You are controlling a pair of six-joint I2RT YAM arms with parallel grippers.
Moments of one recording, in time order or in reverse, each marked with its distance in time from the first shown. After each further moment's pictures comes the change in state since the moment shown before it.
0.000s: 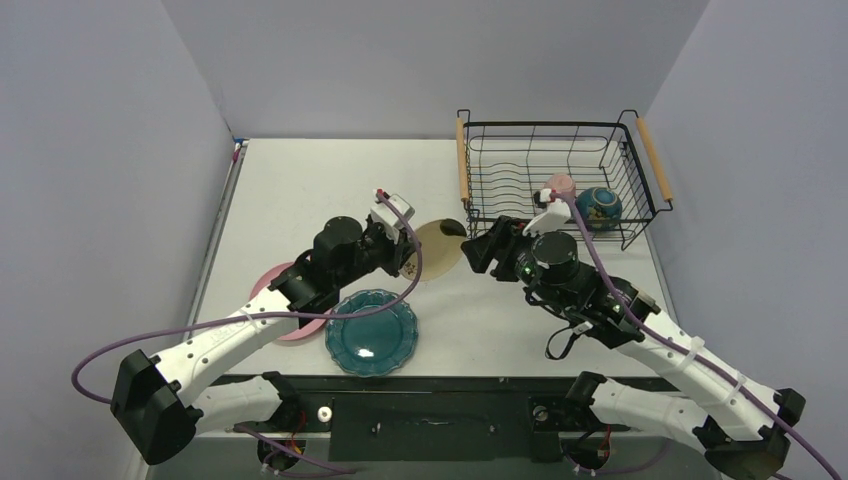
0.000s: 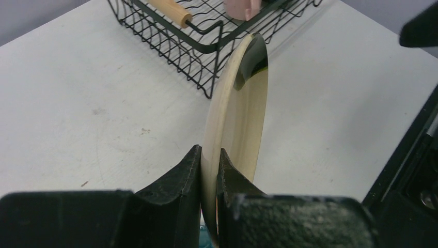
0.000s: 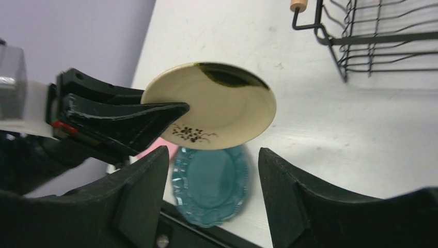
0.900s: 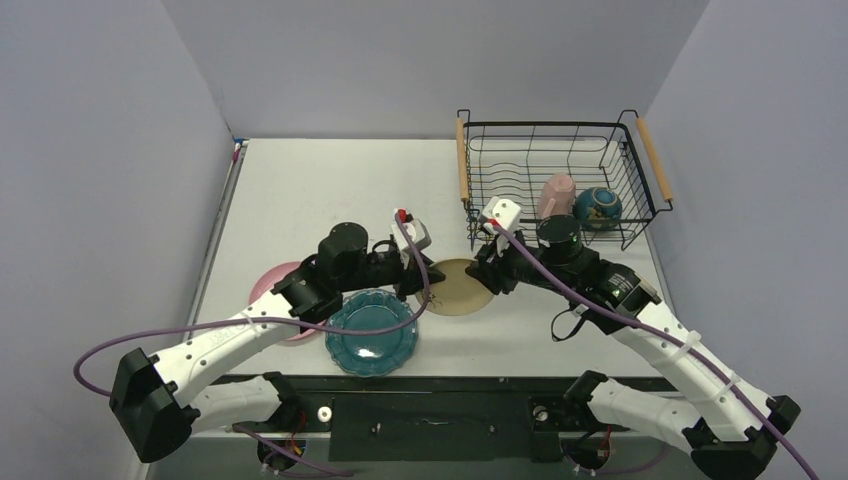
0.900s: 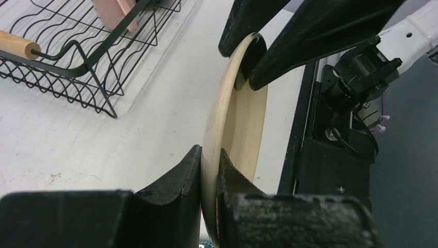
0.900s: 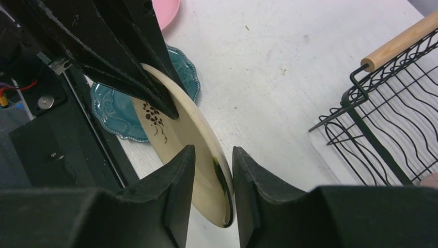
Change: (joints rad) left arm -0.055 -0.005 0.000 0.013 0.397 0.026; right arm -0.127 0.035 0.040 -0.080 -0.537 -0.962
